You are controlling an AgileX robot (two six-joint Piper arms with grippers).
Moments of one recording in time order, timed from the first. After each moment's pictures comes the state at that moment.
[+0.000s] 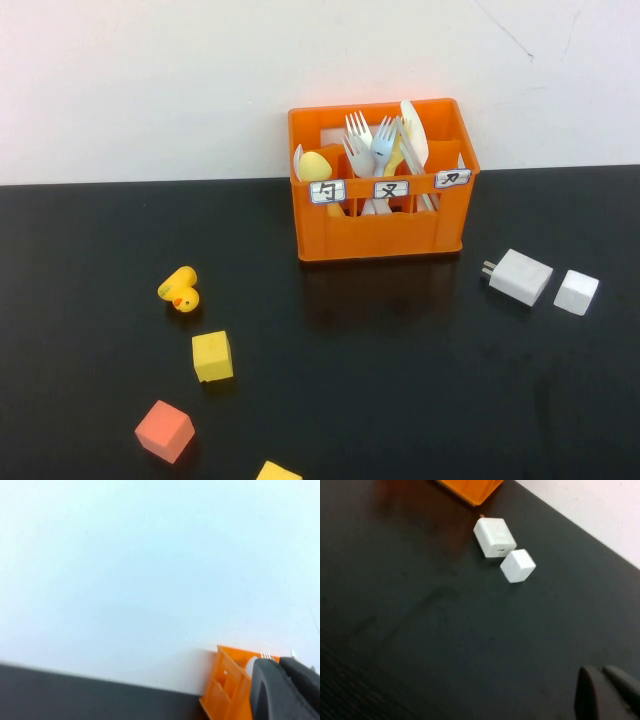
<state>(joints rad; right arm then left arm) 0.63 0.22 -0.49 -0.39 0.94 -0.06 -0.50 -0.01 -0.19 1.29 0.34 -1.57</state>
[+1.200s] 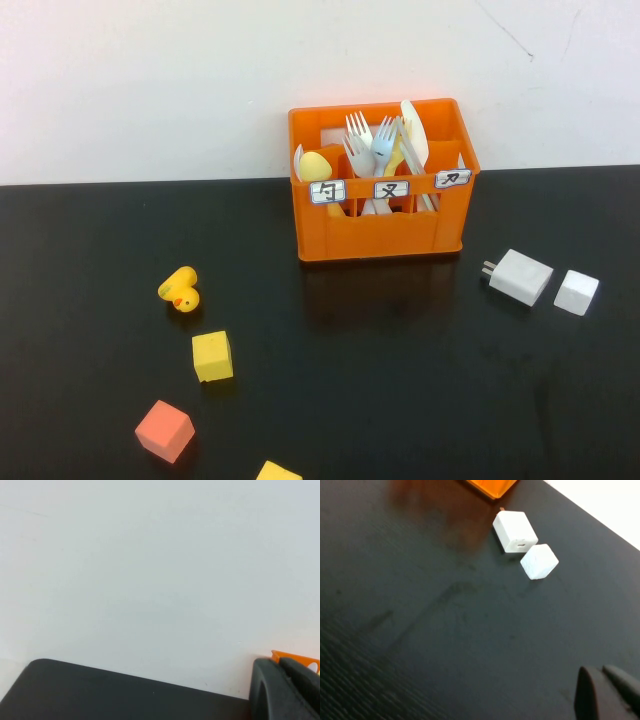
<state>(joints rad) 0.63 0.22 -0.40 -0.38 0.86 -0.05 -0.50 -0.01 -0.18 1.35 0.47 -1.57</state>
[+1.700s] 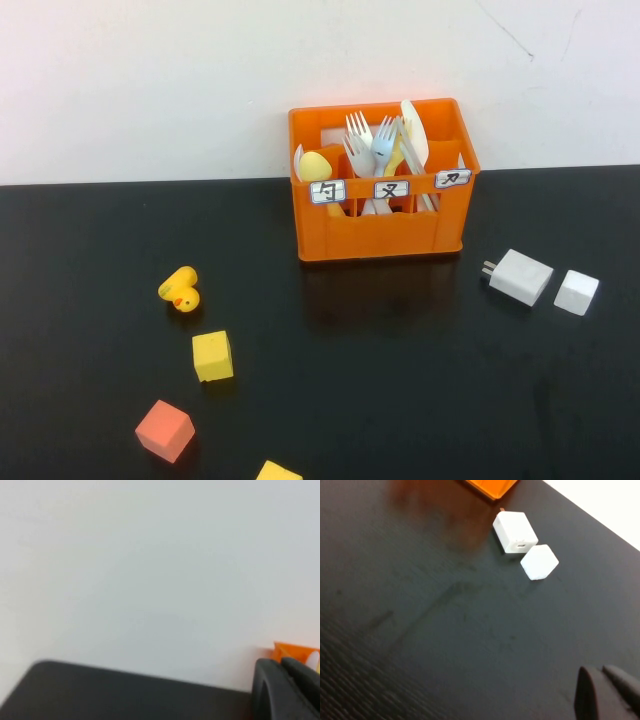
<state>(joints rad) 0.63 0.22 -0.40 -0.38 0.86 -0.05 -0.27 -0.01 -0.15 1.26 0.26 -1.49</state>
